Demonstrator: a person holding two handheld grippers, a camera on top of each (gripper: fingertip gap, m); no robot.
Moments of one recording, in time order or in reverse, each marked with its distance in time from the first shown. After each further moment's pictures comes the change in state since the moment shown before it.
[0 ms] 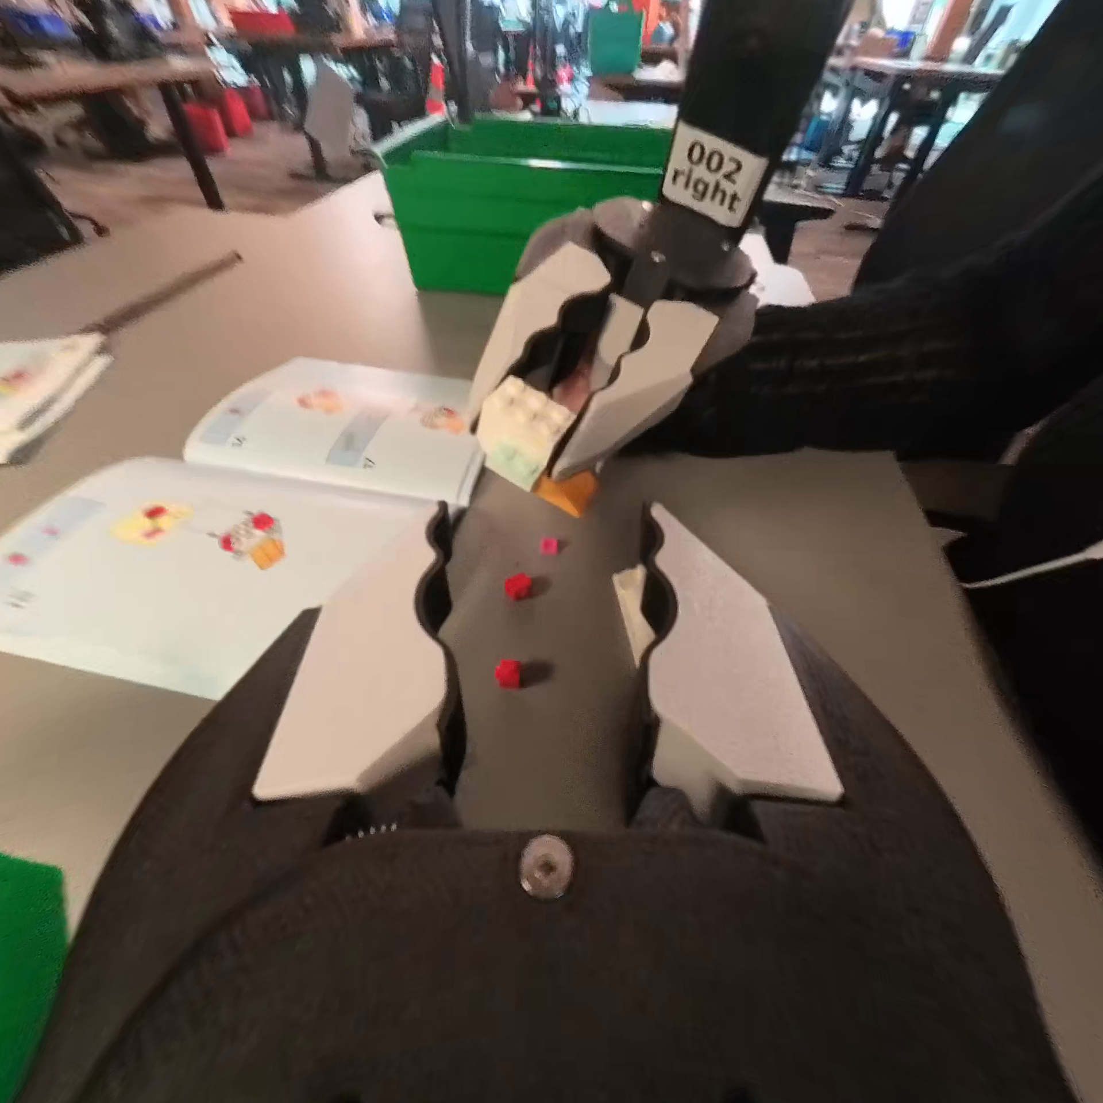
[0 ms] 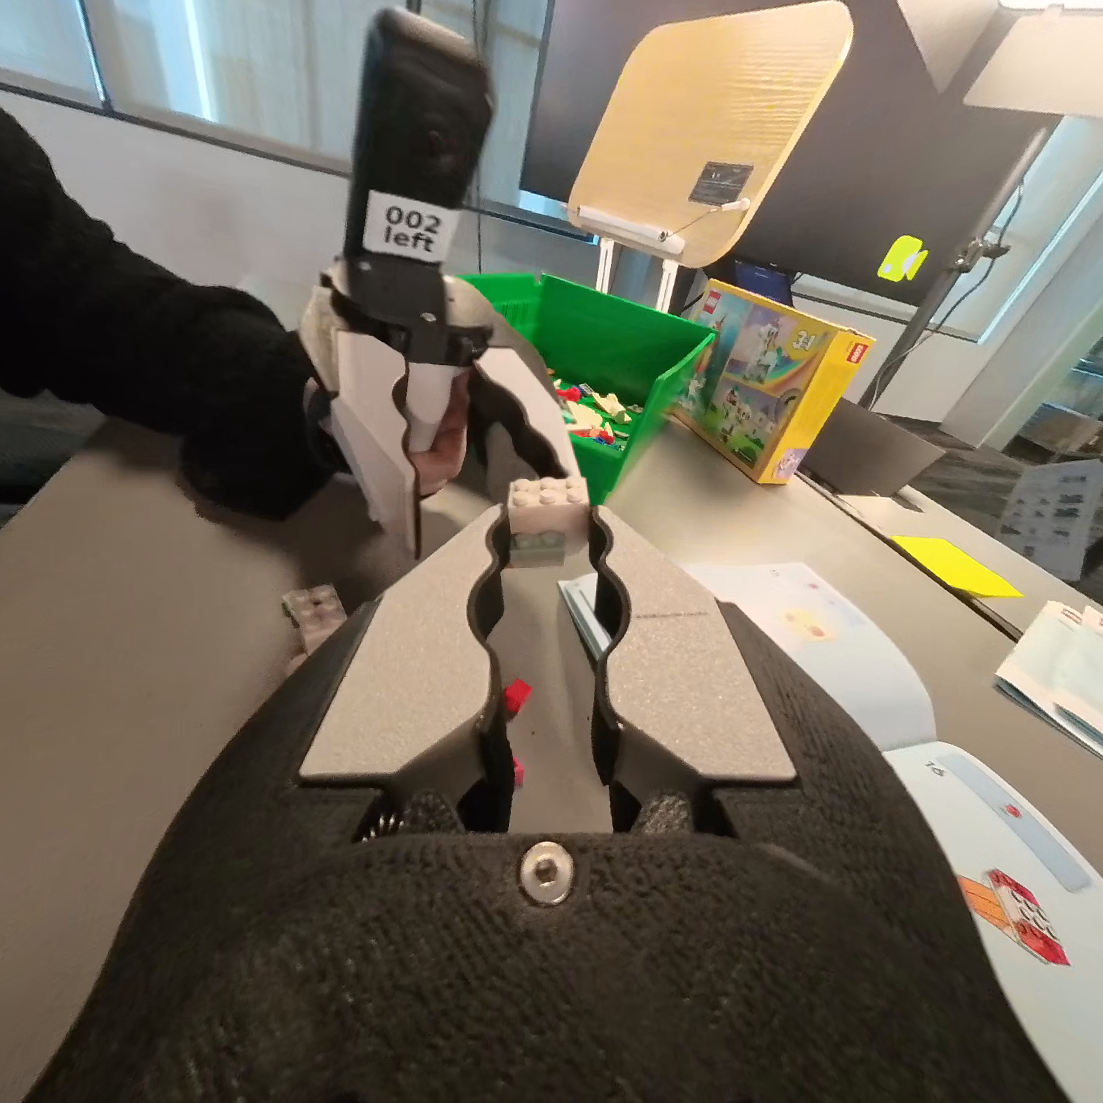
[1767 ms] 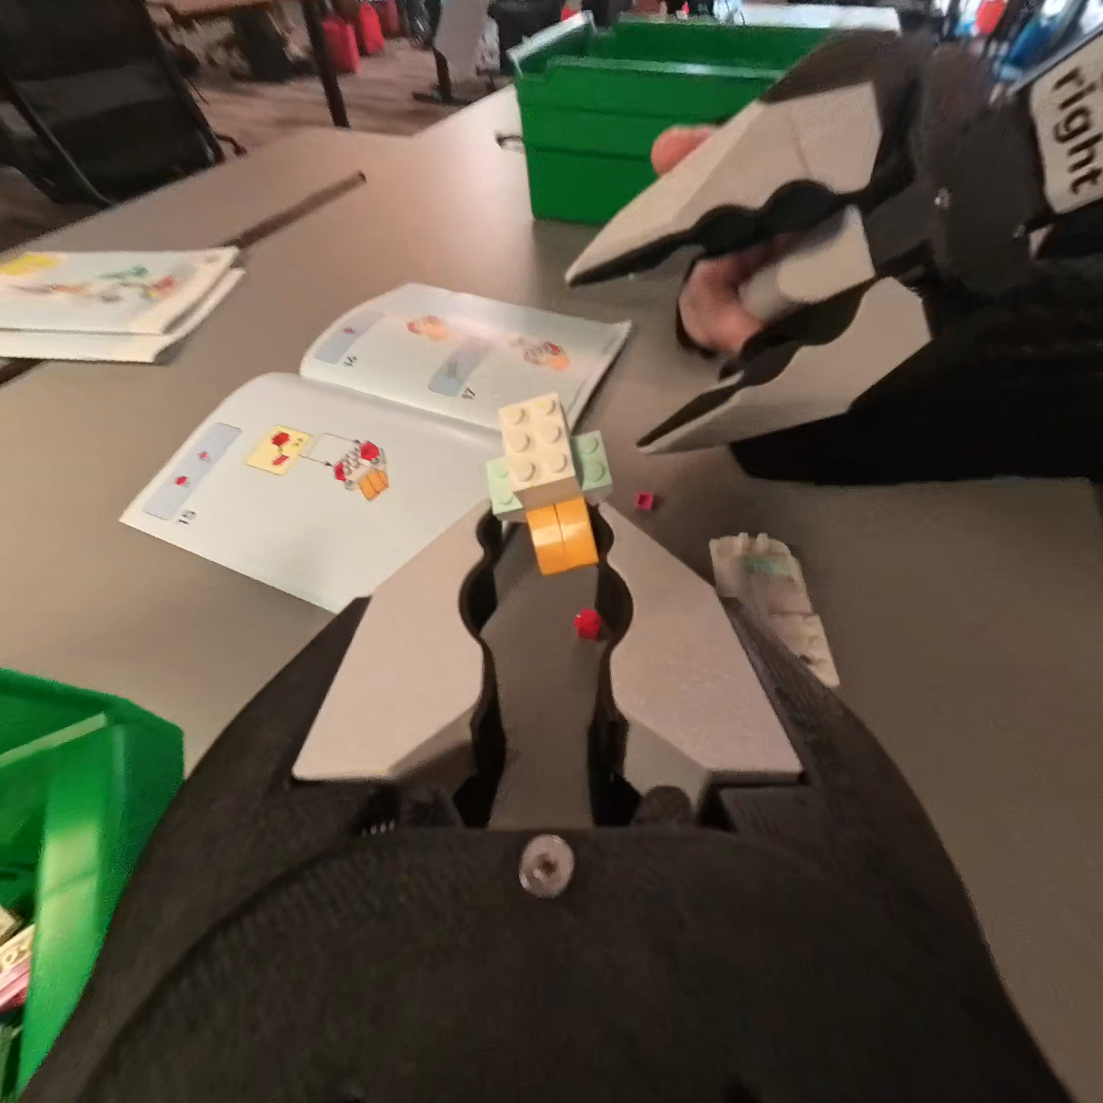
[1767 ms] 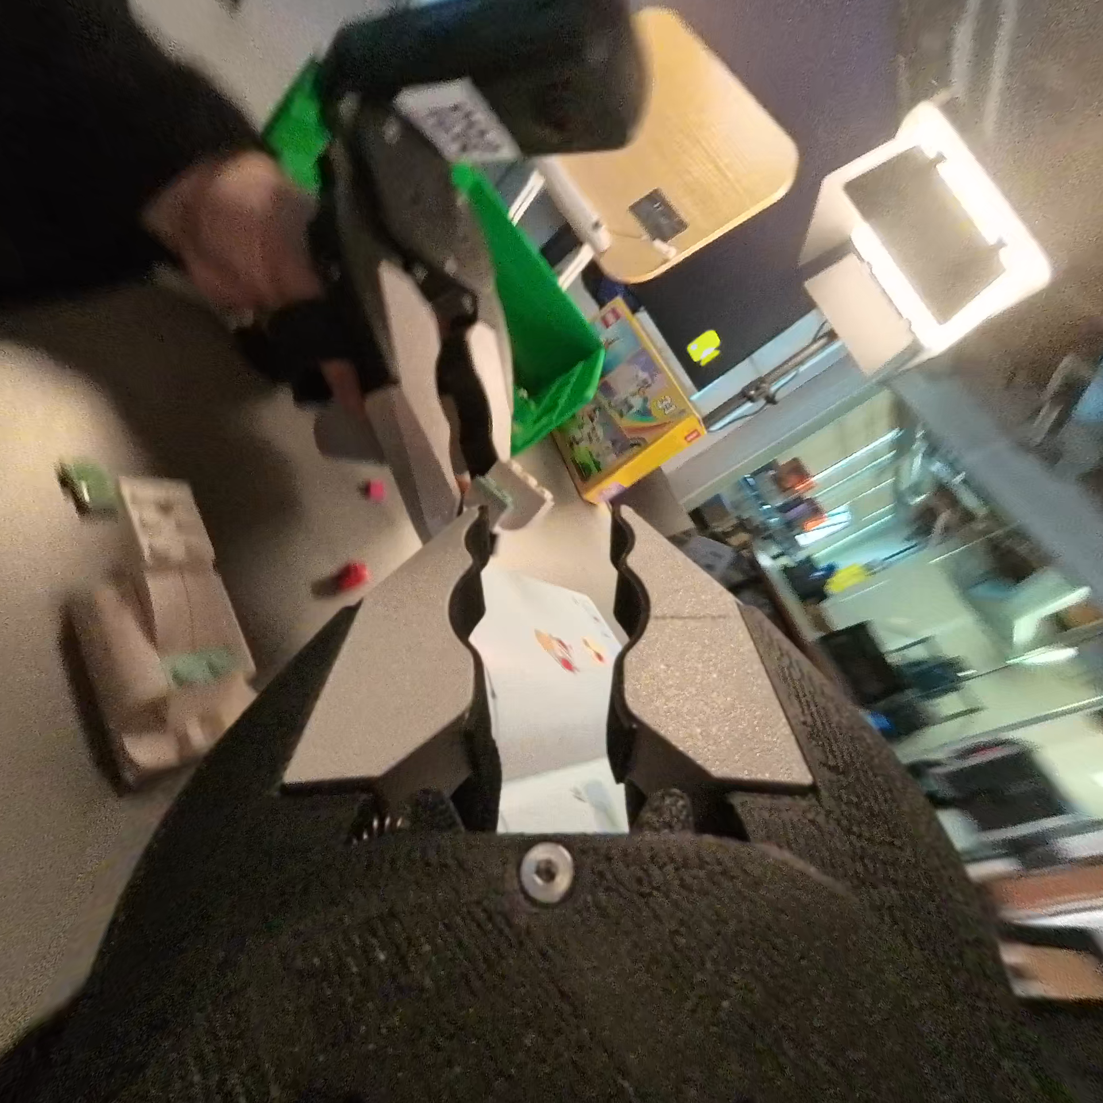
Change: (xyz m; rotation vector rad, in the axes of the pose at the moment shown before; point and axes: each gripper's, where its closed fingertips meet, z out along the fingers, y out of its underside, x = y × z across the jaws) left arm -0.035 0.021 -0.006 -0.099 -0.193 -0.035; right arm 0.003 -0.008 0.010 -0.132 0.240 -0.588
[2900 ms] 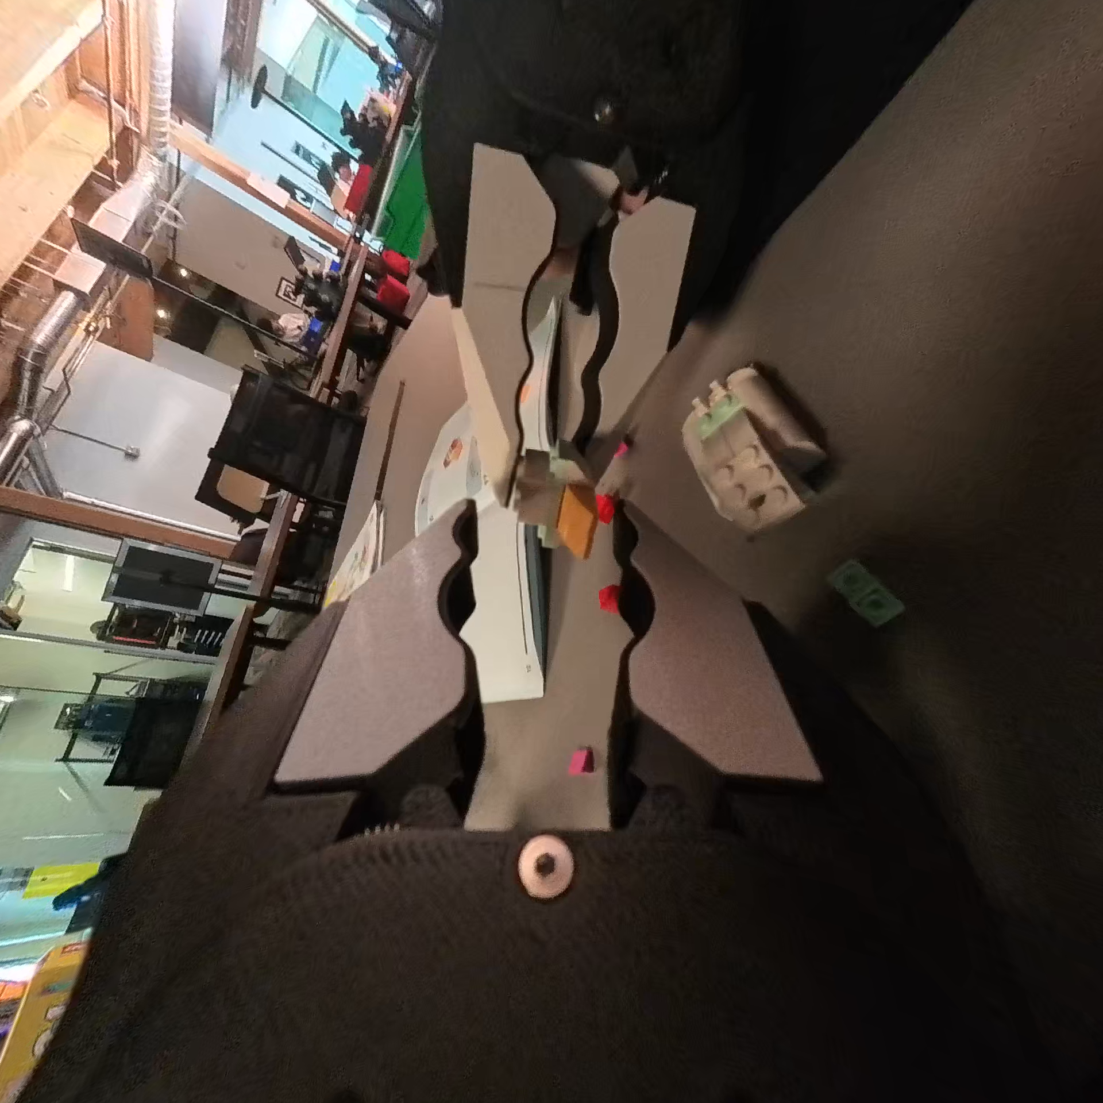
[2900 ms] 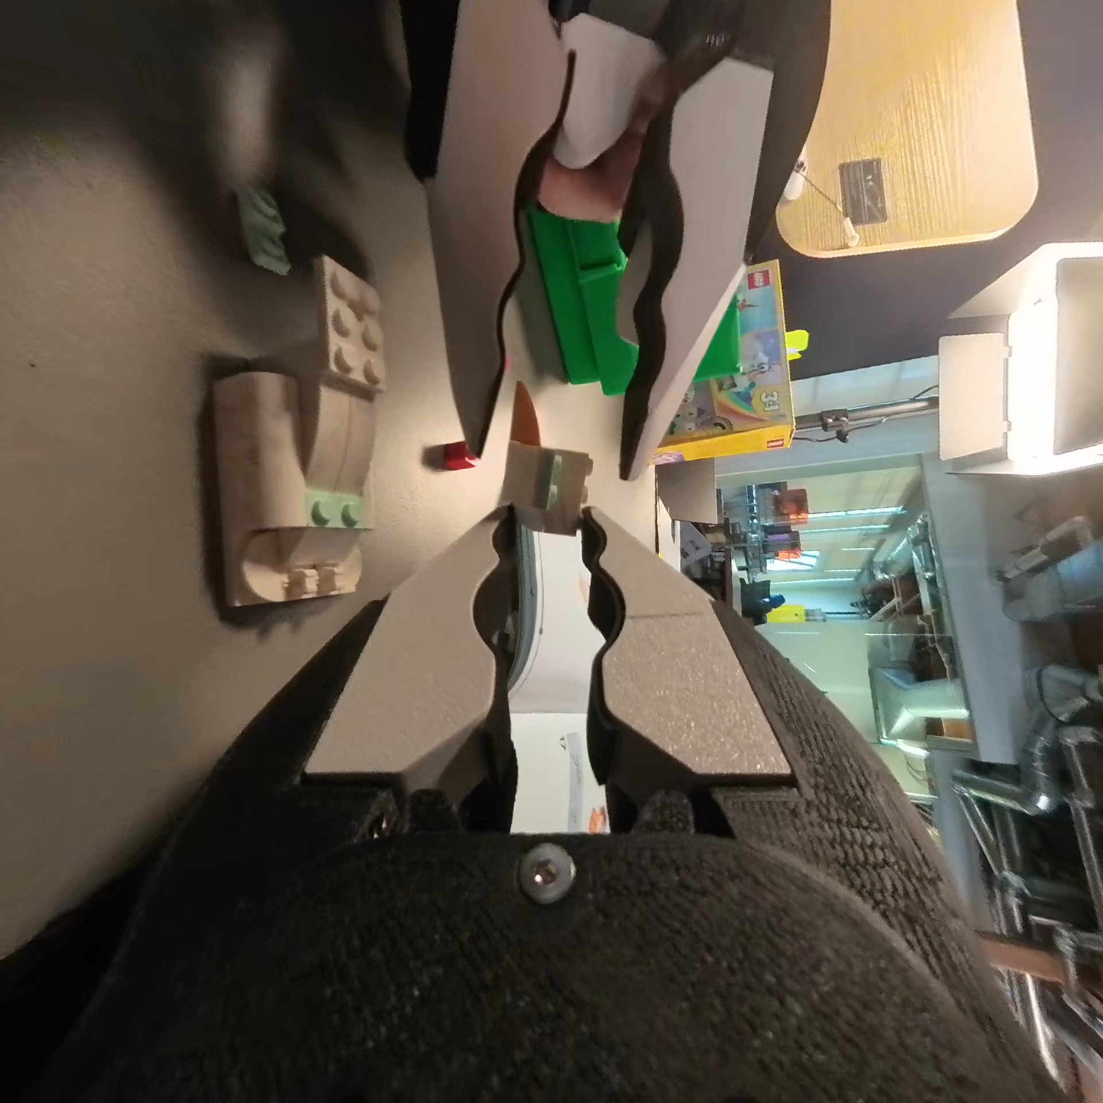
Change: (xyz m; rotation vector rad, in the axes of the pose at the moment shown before) left arm 0.037 0.006 -0.006 0.012 -0.108 0.934; right arm -0.047 0.035 -0.003 -0.185 -0.190 -0.430
